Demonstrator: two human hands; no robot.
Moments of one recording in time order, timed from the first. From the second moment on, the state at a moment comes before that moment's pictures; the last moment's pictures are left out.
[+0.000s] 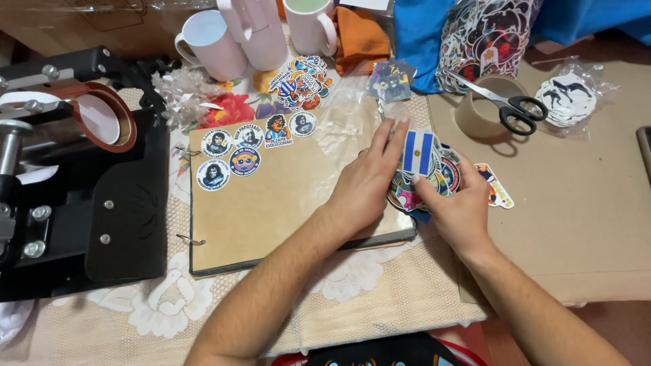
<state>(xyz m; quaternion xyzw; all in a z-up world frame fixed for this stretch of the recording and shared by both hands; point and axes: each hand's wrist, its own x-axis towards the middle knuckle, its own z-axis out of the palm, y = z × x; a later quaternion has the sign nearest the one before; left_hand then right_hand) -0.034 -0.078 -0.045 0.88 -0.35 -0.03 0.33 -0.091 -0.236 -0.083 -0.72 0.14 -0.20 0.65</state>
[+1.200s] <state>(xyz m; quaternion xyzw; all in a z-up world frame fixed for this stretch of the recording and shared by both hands) -0.025 -0.067 -0.024 0.91 -0.39 0.01 0.18 -0.030 -0.240 -0.045 -0.84 0.03 0.11 0.53</state>
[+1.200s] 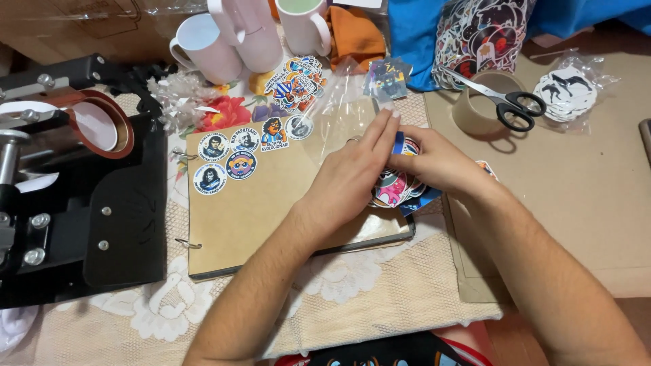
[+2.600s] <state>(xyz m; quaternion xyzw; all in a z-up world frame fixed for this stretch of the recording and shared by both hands) -0.049 -0.090 -0.057 0.90 -0.36 0.26 0.00 -0.051 -0.216 -0.054 -0.35 0.13 -0.02 0.93</state>
